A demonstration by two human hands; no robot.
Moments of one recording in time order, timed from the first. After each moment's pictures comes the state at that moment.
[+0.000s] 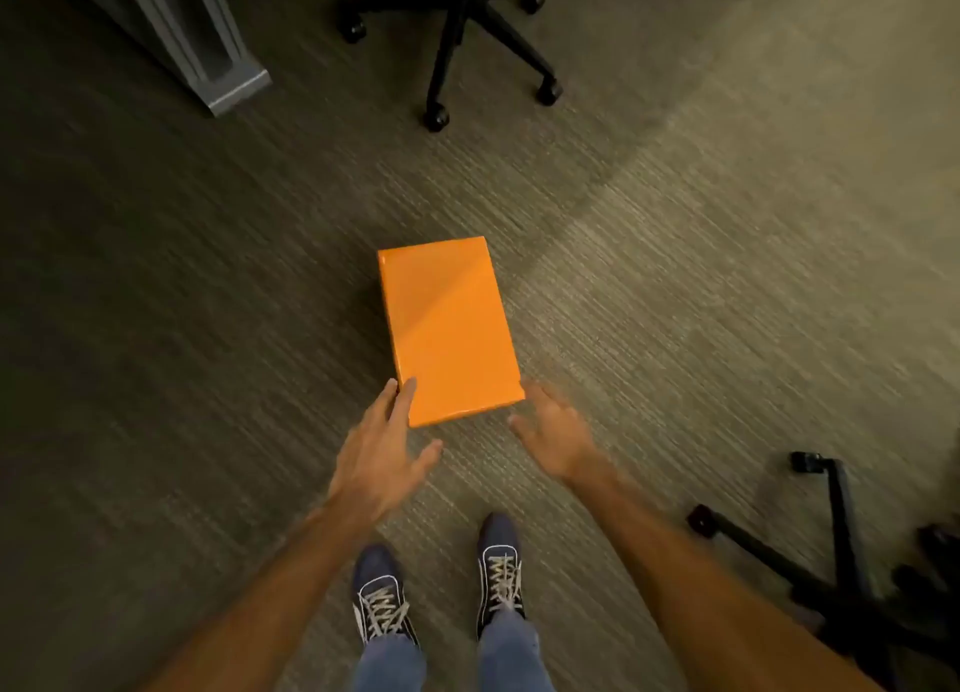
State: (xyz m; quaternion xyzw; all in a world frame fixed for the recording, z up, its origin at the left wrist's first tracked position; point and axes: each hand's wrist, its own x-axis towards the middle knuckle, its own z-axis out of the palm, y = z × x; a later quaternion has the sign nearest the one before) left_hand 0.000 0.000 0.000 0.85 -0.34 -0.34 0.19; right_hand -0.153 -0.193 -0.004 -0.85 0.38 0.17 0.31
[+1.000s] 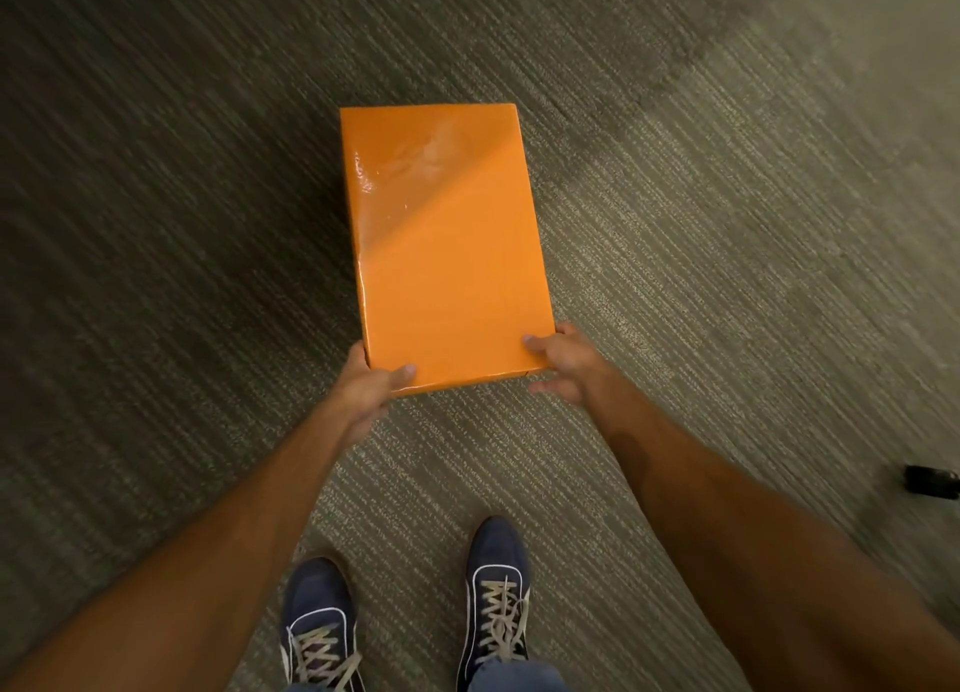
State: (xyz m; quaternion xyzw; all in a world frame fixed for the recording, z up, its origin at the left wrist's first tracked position) left_hand 0.018 -0.066 -0.333 0.70 0.14 -0.53 0.45; right_hand -0.115 -0.283 -0.285 -0.43 0.63 0.11 0.63
